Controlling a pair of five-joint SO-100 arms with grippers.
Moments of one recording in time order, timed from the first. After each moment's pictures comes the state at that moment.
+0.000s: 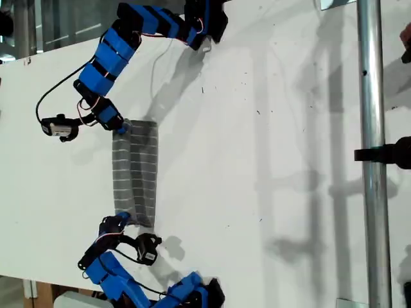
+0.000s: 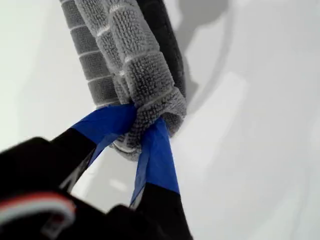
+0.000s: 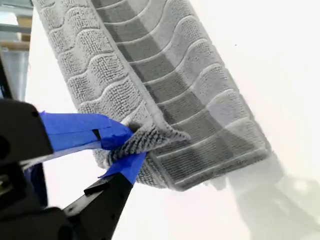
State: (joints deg) arm 0 -52.8 87.2 86.5 72.2 -31.1; arm 1 43.1 69.4 65.9 69.2 11.6
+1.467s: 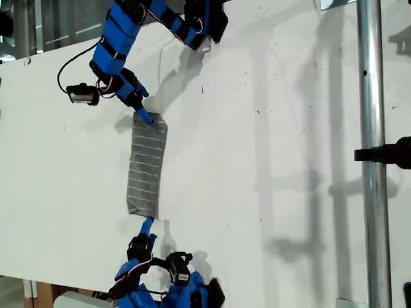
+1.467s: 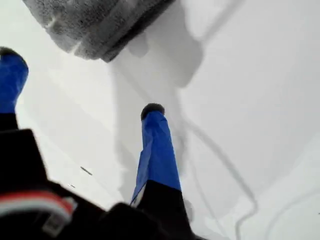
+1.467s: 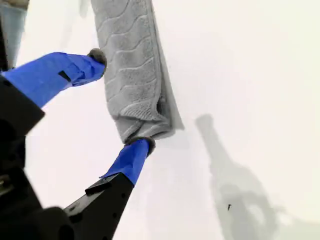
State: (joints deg) arm 0 -40.8 134.5 130.3 66.5 -51.0; arm 1 49.7 94.7 108.7 68.6 30.8
